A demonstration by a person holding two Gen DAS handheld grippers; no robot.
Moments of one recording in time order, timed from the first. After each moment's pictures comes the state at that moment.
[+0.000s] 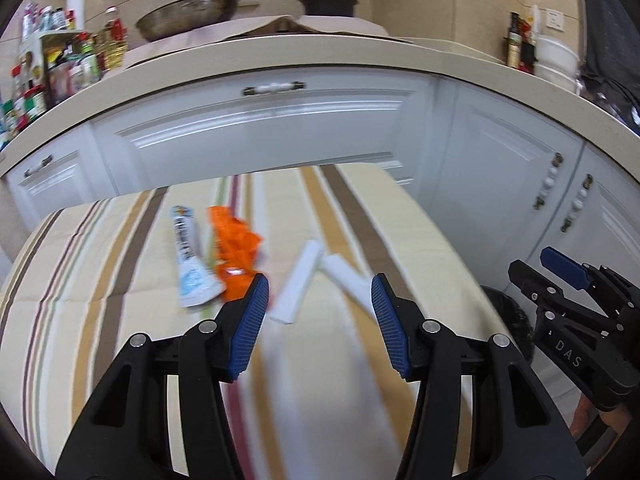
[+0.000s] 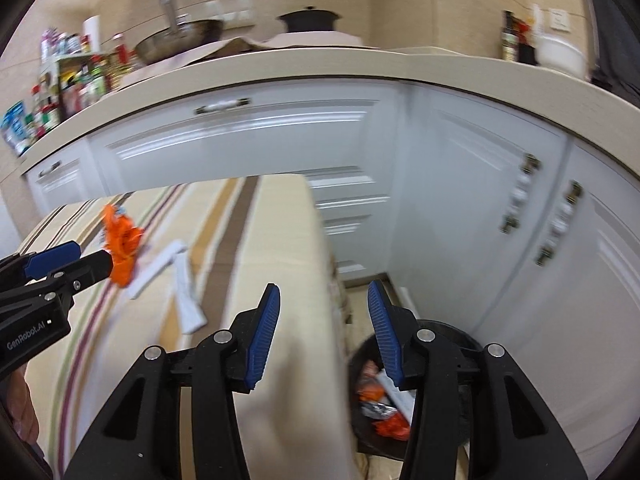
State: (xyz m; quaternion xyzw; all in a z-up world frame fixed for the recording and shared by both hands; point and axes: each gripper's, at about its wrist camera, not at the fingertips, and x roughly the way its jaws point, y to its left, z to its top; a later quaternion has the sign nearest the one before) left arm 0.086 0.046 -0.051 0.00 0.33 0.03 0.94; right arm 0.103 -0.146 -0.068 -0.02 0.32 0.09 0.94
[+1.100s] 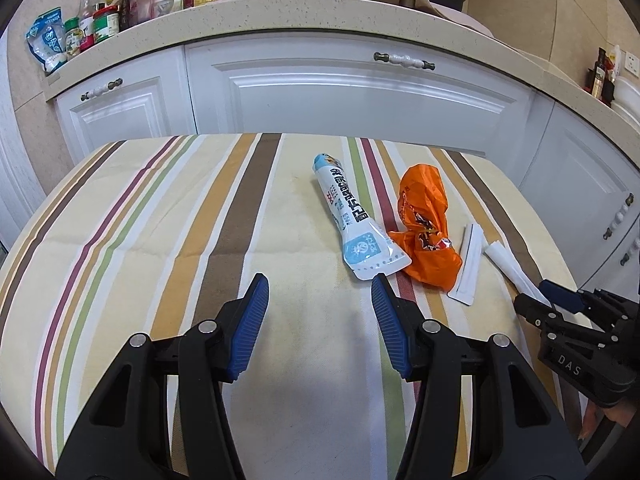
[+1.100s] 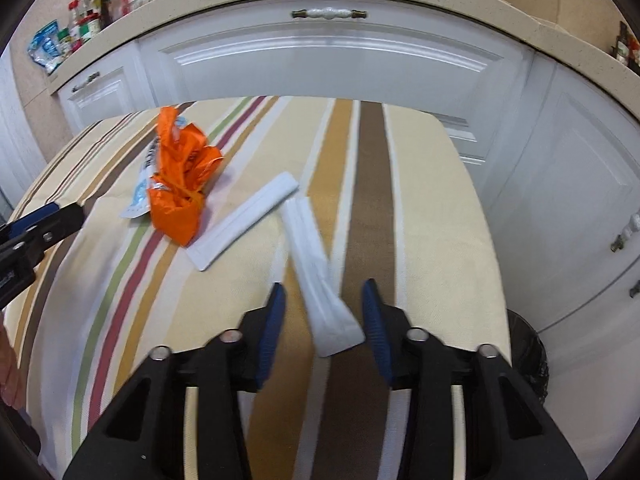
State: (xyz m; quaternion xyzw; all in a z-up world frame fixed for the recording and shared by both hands) left arm 0.081 0.170 -0.081 -0.07 0.37 0.12 0.92; right arm 0.137 -0.041 -0.110 -0.08 0.43 0.19 0.88
